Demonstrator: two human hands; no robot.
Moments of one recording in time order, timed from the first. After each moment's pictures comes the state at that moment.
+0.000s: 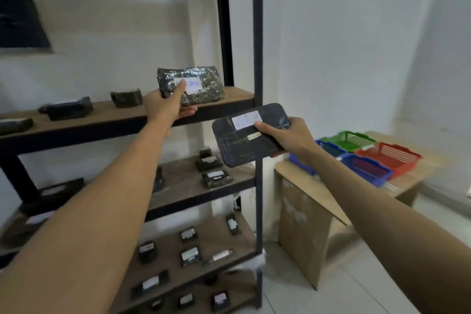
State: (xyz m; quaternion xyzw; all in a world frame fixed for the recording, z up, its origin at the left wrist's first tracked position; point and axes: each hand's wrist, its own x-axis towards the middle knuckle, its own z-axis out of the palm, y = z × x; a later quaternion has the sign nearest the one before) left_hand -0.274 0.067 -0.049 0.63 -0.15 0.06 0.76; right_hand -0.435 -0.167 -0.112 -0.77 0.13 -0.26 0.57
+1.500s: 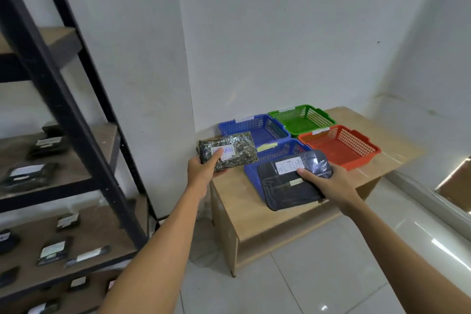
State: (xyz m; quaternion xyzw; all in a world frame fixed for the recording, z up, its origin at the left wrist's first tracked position) left_hand -0.309 -0.517 -0.360 0.61 -0.02 -0.13 0.78; right_hand -0.517 -0.771 -0.320 -0.78 0.25 -0.18 0.55
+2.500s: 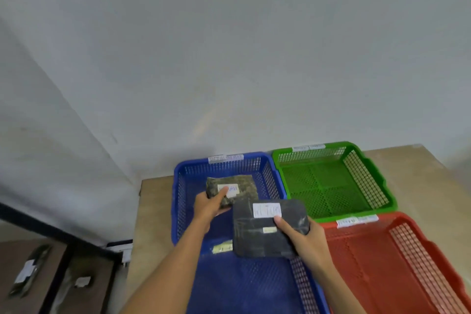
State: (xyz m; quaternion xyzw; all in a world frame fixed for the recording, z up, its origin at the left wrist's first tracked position) left_hand 0.021 -0.873 -0.525 0.64 0.22 -0.19 0.71; right_hand -0.135 -1.083 -0.454 -0.69 0.29 -0.01 0.66
